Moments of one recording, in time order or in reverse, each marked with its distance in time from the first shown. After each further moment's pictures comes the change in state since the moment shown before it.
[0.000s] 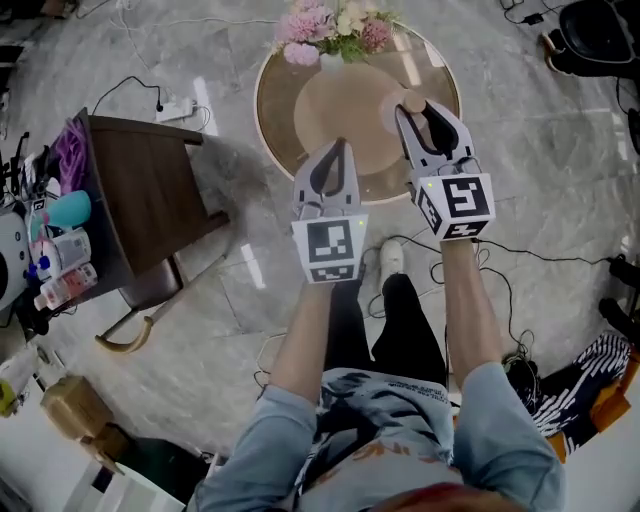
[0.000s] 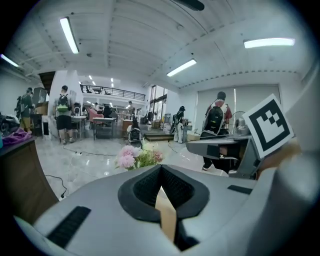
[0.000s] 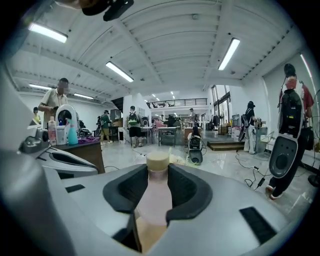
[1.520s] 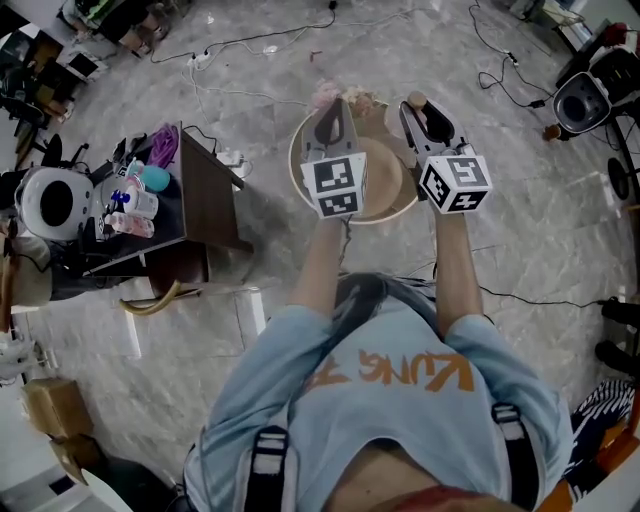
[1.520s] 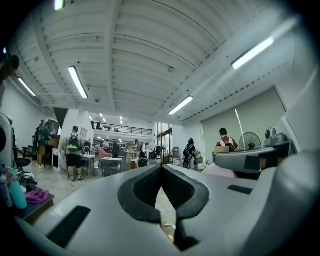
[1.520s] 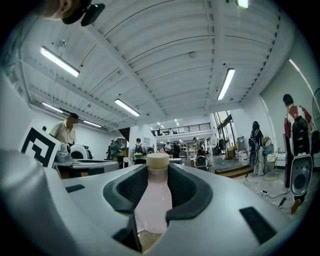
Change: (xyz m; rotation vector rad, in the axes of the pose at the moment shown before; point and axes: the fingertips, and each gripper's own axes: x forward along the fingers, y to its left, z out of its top) left arm -0.168 -0.087 0.282 0.076 -0.405 0.153; right arm -0.221 0.004 0.270 0.030 -0.355 0.072
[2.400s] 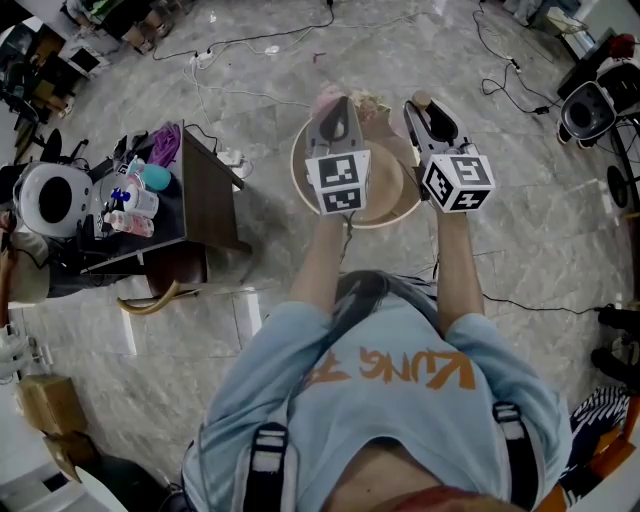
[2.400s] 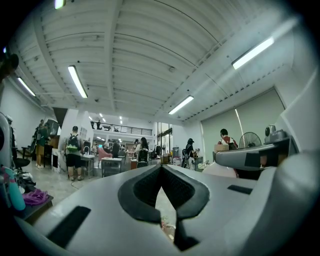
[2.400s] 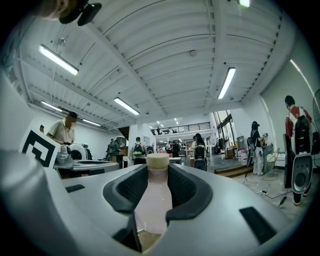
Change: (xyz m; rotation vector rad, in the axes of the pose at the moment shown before) left arm 0.014 0.010 -0.002 0.006 -0.004 -0.008; right arm 0.017 -0.001 -0.002 0.000 0.010 -0.008
